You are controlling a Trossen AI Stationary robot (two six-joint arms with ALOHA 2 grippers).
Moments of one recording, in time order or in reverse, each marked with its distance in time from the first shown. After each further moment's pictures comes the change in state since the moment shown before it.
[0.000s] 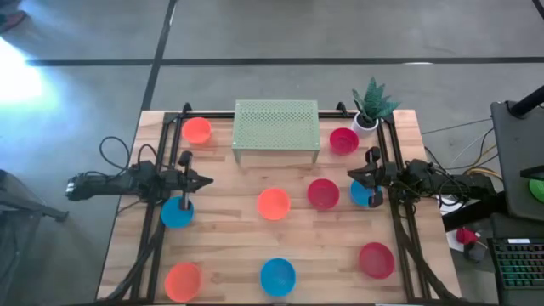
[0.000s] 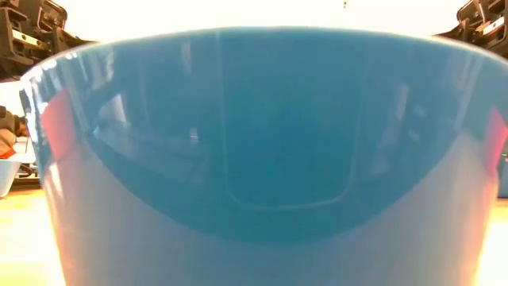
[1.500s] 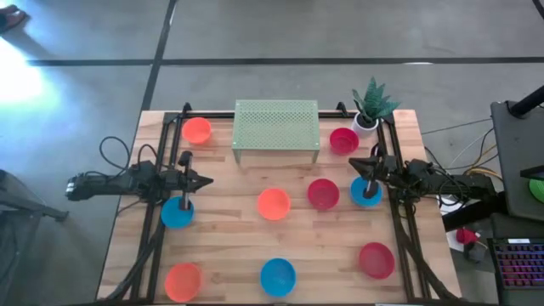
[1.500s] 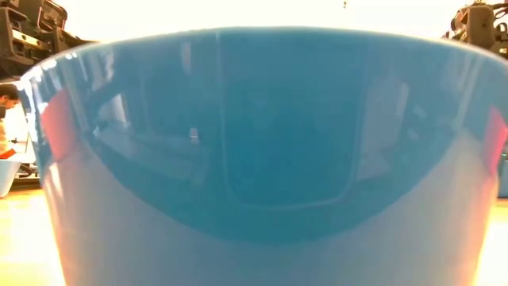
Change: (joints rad) left arm 0.000 0.000 0.000 0.000 0.000 0.000; right arm 0.000 0.005 0.000 0.000 0.254 -0.007
